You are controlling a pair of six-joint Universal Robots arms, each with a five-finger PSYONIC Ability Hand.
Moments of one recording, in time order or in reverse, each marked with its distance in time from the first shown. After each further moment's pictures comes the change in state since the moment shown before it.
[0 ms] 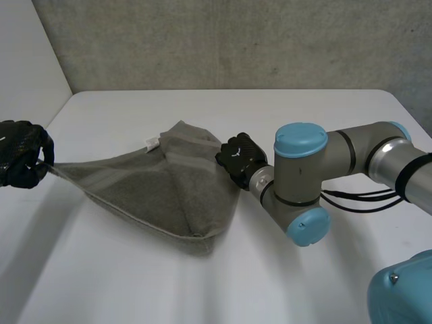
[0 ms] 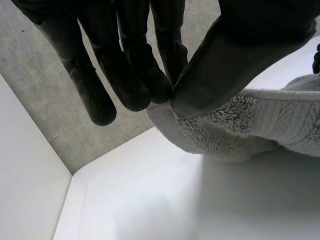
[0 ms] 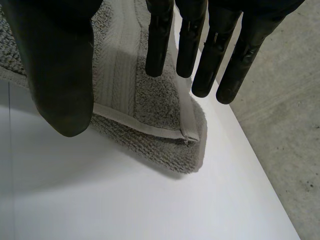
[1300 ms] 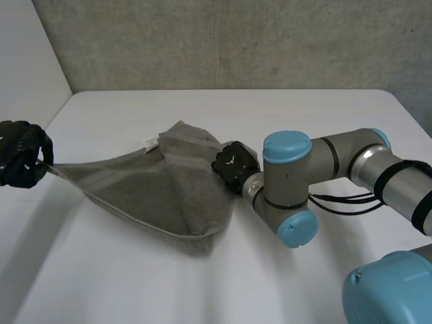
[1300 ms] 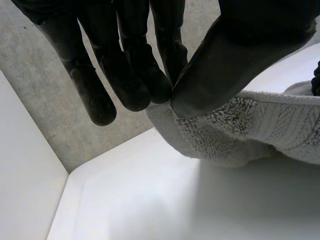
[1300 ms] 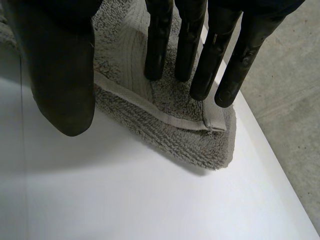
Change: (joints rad) left arm 0.022 -0.005 -0.001 0.003 0.026 -0.029; right arm 0.019 0.114 -0.128 0.051 0.009 -0.008; left_hand 0.000 0.000 0.000 0.000 0.000; right_hand 0.040 0.044 0.043 0.044 0.044
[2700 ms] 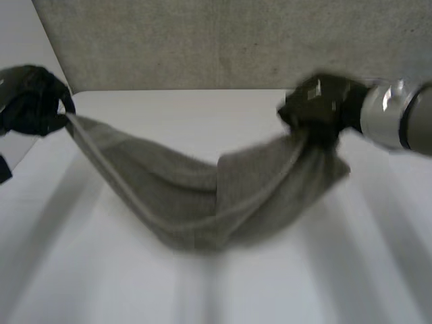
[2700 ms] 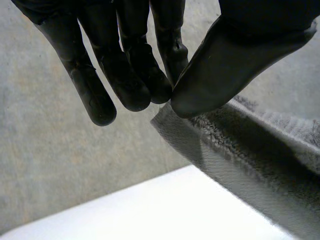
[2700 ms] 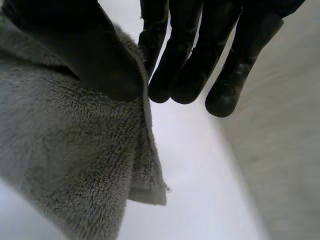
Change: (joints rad) left arm -0.140 -0.102 0.312 -0.027 0.034 -0.365; right arm -0.260 -0.680 0.090 0.655 -0.219 -0.076; left_hand 0.000 0.001 0.000 0.000 0.000; right_hand 0.698 0.739 0.748 0.742 0.726
